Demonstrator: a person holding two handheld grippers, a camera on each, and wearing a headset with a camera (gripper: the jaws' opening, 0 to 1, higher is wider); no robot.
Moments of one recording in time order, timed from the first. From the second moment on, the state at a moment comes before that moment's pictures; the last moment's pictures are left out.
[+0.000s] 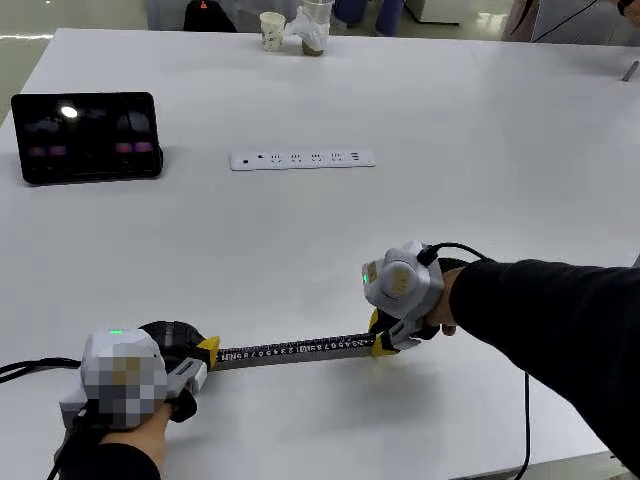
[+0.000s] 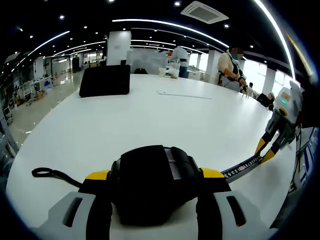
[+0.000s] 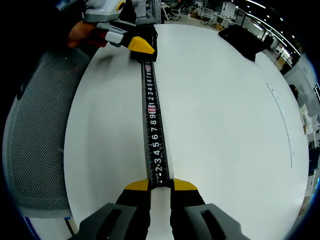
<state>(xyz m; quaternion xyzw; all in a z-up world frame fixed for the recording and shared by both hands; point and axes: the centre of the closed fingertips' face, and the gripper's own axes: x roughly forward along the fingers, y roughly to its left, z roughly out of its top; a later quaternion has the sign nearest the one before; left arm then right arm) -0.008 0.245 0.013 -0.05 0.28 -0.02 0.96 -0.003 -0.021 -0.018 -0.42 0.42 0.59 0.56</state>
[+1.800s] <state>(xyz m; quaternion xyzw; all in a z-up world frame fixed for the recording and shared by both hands) -0.008 0.243 0.012 -0.05 0.30 -0.02 0.95 -0.004 -0.008 -0.018 -0.43 0.43 0.58 0.54</state>
